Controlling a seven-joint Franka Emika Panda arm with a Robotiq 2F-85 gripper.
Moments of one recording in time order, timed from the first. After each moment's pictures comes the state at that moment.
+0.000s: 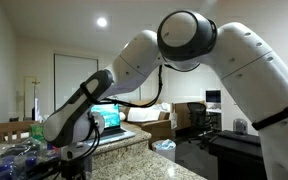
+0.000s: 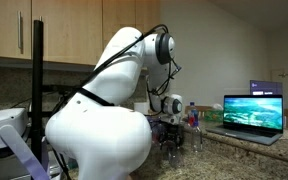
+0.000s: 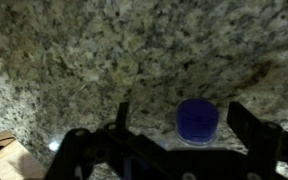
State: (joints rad) arm 0.35 0.51 0.09 -1.87 0.10 2.16 2.61
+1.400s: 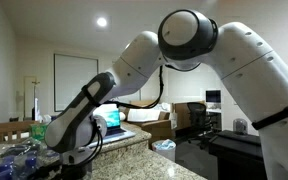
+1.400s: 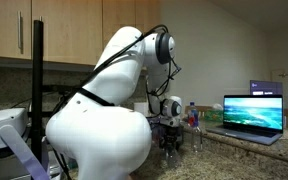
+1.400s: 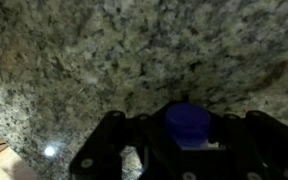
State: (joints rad) arm 0.34 0.50 0.10 -1.92 0.10 2.23 2.61
